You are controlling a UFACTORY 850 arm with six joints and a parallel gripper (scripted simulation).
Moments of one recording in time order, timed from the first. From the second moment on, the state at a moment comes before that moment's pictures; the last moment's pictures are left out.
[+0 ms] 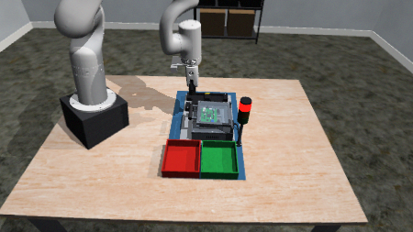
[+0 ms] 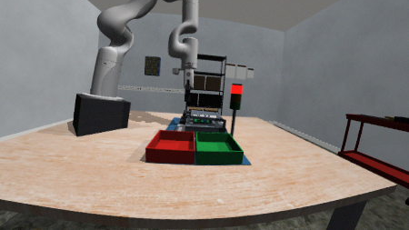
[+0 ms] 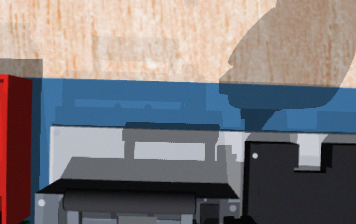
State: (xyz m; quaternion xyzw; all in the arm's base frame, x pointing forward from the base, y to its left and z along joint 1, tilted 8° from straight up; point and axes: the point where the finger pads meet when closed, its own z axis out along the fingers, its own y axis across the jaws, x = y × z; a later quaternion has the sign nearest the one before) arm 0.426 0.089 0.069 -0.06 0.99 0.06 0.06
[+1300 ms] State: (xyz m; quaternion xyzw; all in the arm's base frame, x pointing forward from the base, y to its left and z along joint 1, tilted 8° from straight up) arm 0.426 0.089 0.070 -0.52 0.85 0.02 0.06
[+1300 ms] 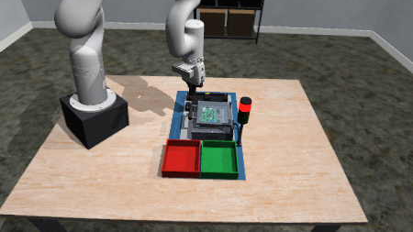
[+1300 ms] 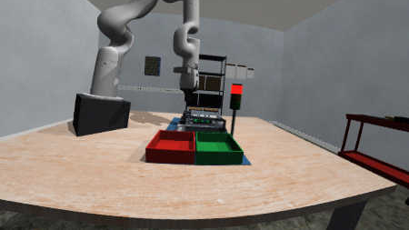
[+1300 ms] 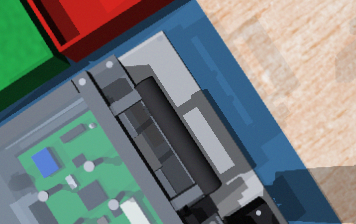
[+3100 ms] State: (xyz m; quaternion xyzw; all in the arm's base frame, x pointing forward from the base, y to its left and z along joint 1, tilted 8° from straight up) arm 0.426 0.089 0.070 -0.73 0.68 0.01 0.07
